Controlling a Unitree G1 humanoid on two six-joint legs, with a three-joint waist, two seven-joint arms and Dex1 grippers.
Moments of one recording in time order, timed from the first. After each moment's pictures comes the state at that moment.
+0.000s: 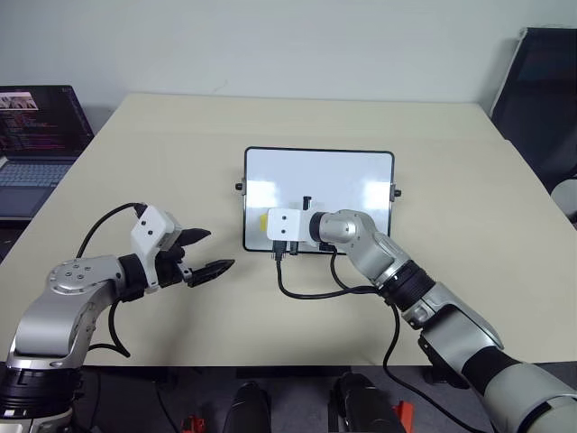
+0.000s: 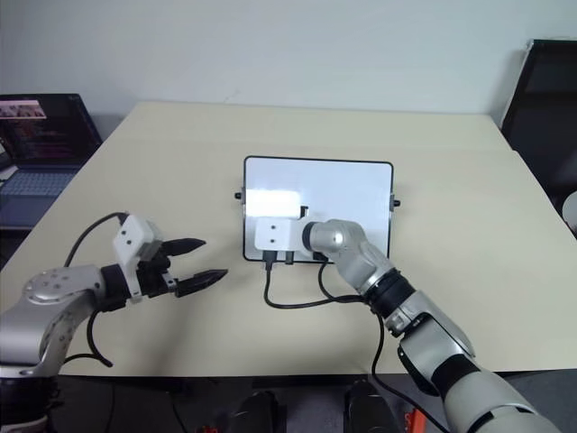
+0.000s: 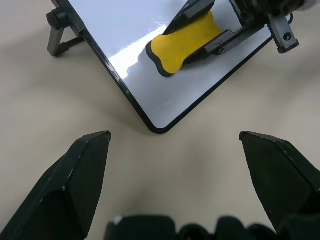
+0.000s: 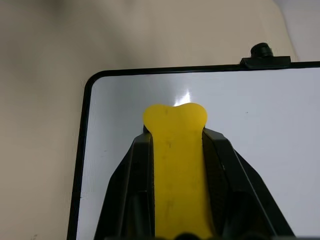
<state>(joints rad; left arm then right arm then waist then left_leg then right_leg) -0.14 0.83 0.19 -0.20 -0.45 0.53 -0.93 -0.90 -0.15 0.55 0.43 -0.37 0.12 0.63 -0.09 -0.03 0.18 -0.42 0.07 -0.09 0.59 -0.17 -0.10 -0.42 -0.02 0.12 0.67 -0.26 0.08</state>
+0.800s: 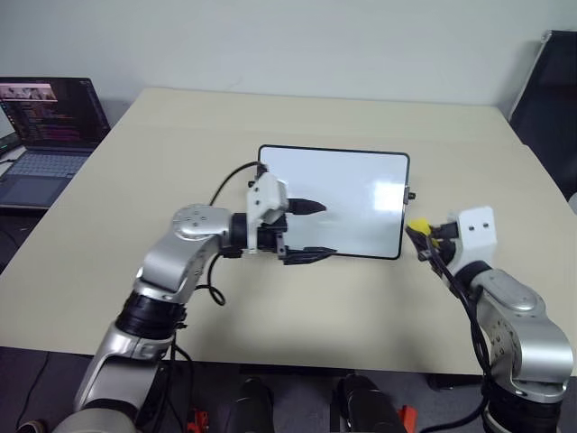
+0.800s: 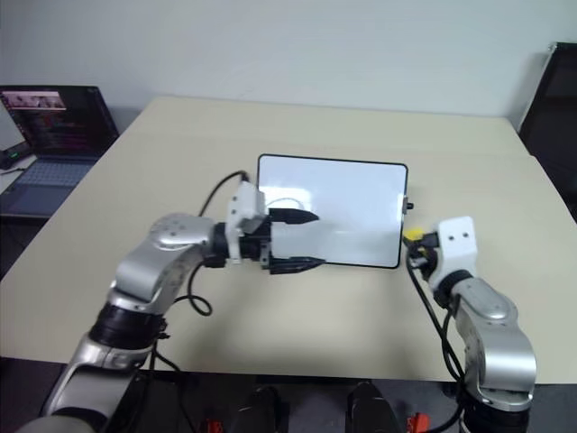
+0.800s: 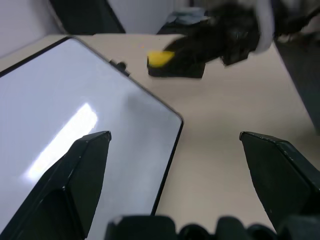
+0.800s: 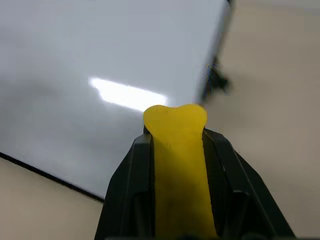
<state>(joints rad) -0.65 0.49 -0.23 -0.05 -0.40 0.40 -1.11 -0.15 -0.24 -0.25 -0.66 0.04 1.06 0.35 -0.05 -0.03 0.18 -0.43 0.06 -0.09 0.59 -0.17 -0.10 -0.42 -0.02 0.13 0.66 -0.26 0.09</state>
